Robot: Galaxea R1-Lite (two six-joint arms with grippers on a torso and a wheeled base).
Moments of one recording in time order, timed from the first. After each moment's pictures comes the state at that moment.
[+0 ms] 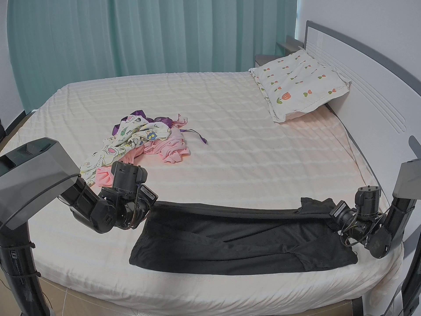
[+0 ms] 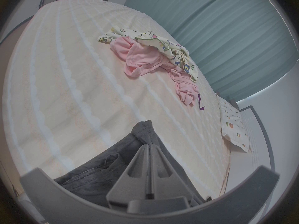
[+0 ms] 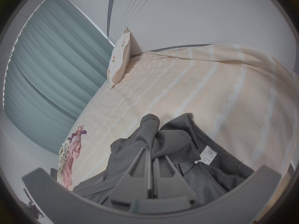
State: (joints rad) left arm -0.33 2.15 -0.92 -0.53 0.19 -1.15; right arm 0.11 2.13 -0.35 -1.24 -0.18 0.86
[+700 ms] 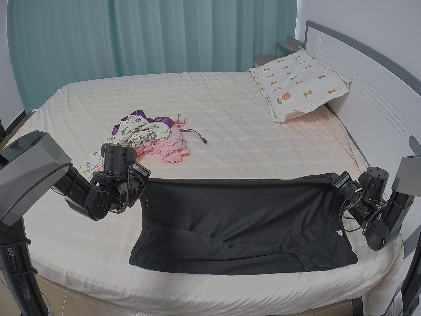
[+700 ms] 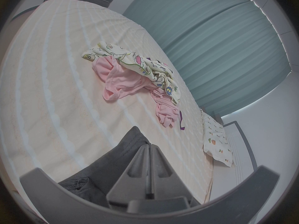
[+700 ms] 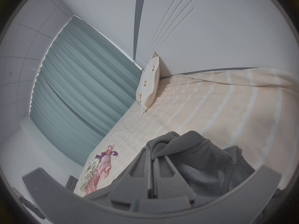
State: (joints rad) left arm -0.28 2.14 -1.00 -0.62 0.20 -1.15; right arm 0.11 2.13 -0.45 -1.51 -0.14 0.84
